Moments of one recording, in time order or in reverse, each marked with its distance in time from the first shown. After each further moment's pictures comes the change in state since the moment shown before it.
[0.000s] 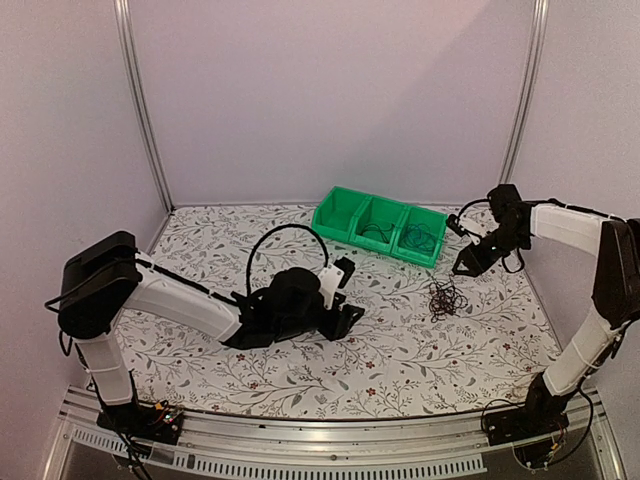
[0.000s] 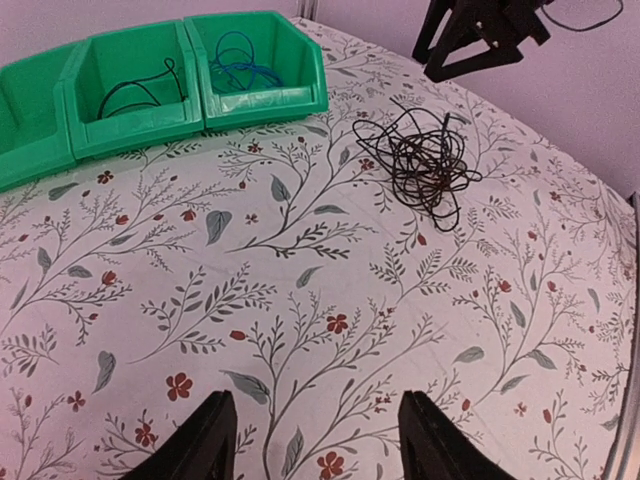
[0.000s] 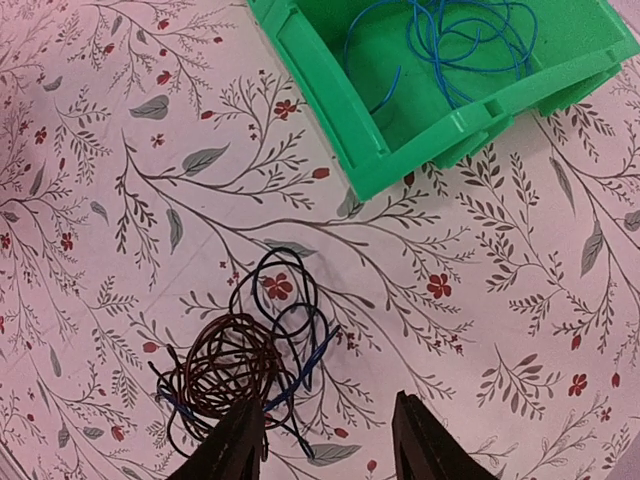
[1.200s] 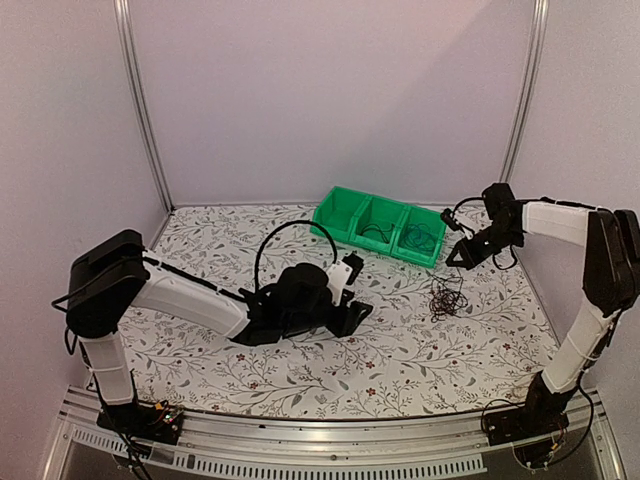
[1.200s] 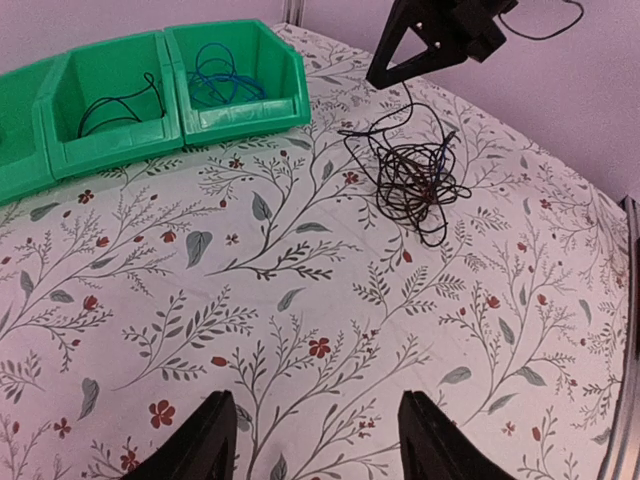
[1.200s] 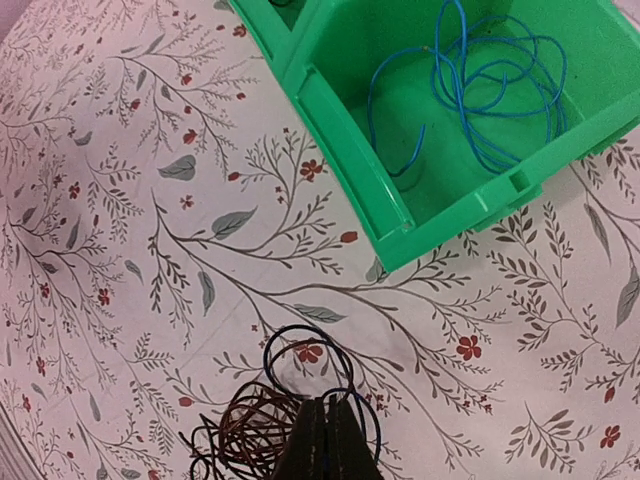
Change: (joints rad) left arm 0.000 0.037 0.069 -0.019 0.027 0.009; right arm -0.002 0.124 0.037 0.076 -0.127 0.087
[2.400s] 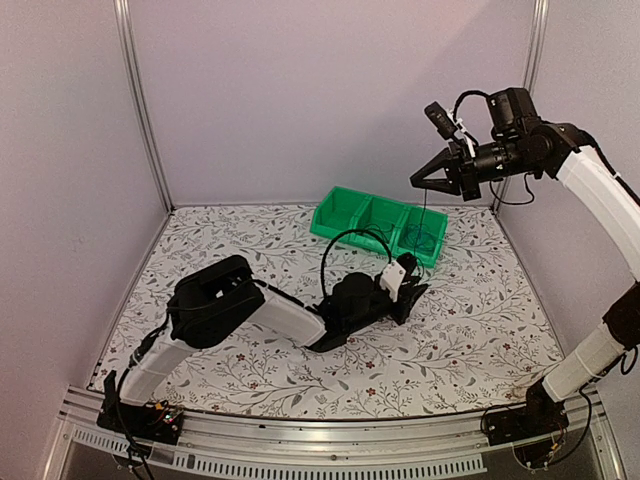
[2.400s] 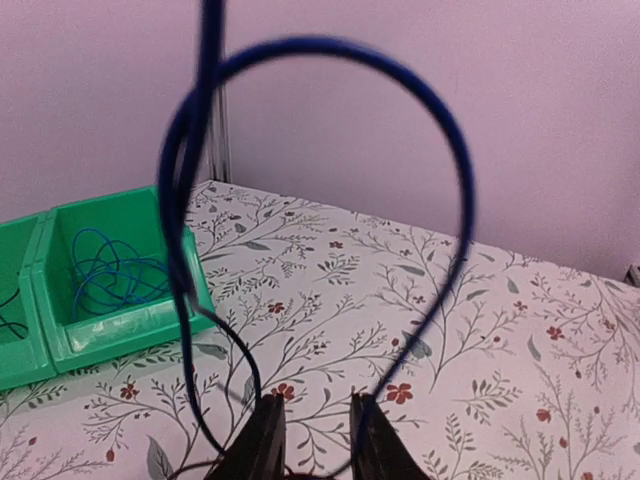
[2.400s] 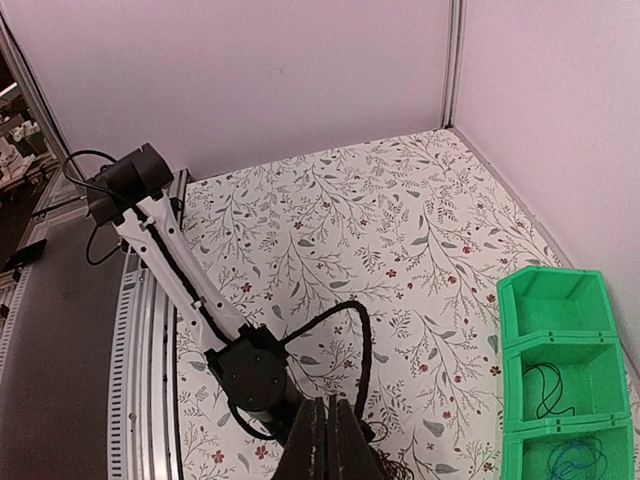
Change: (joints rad) left arm -0.010 0.603 0.552 0.499 0.072 0.214; right arm 0.289 -0.239 0.549 -0.330 -0.439 -0.048
